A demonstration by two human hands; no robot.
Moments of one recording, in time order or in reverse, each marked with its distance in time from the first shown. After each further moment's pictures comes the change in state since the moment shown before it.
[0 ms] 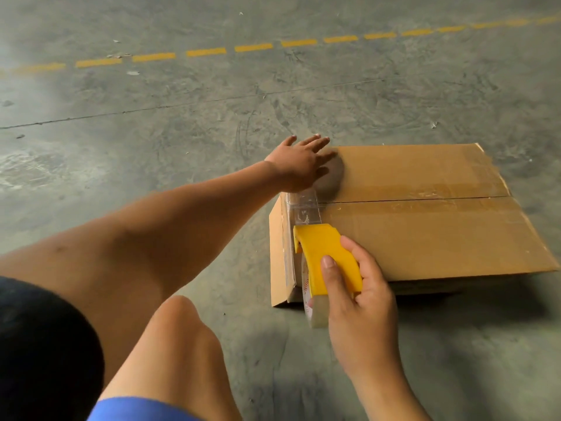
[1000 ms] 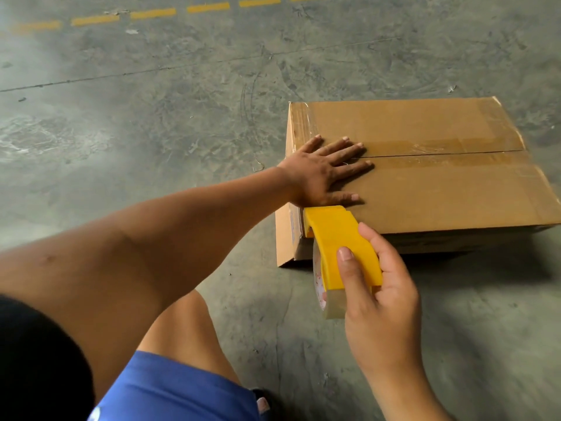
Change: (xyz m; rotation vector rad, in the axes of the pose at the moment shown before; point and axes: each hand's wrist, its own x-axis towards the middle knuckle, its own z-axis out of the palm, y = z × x) left_hand -0.055 0.059 0.034 -0.058 -0.041 0.230; right_hand -0.041 0.015 -0.025 -0.010 0.018 -0.046
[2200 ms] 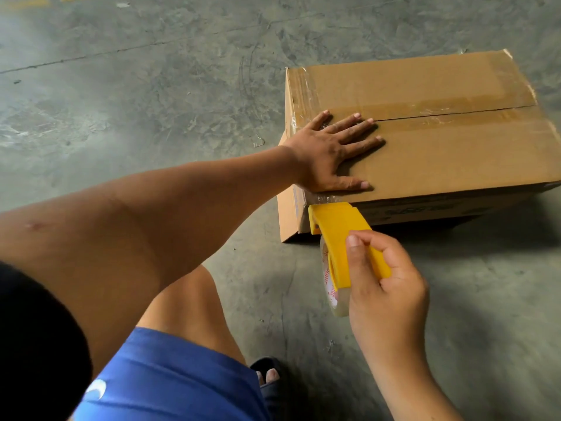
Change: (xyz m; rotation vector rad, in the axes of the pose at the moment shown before) left_hand -0.010 0.026 0.008 0.036 0.038 0.047; right_hand -0.026 0.028 -0.011 -0.118 0.063 -0.103
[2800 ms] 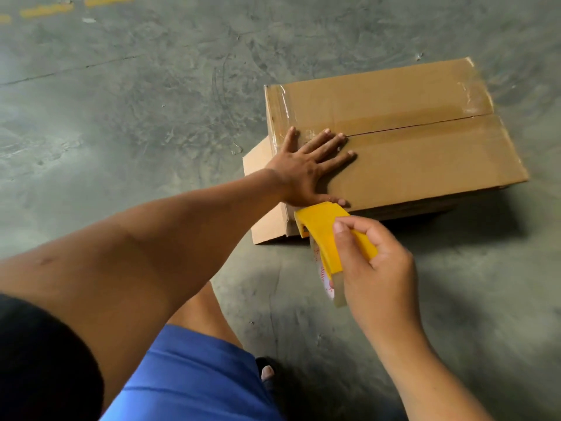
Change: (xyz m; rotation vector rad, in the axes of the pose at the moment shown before) left_hand 0.003 0.028 0.015 0.053 0.002 -0.057; right_hand 0.011 -0.014 -0.025 -0.093 -0.002 0.063
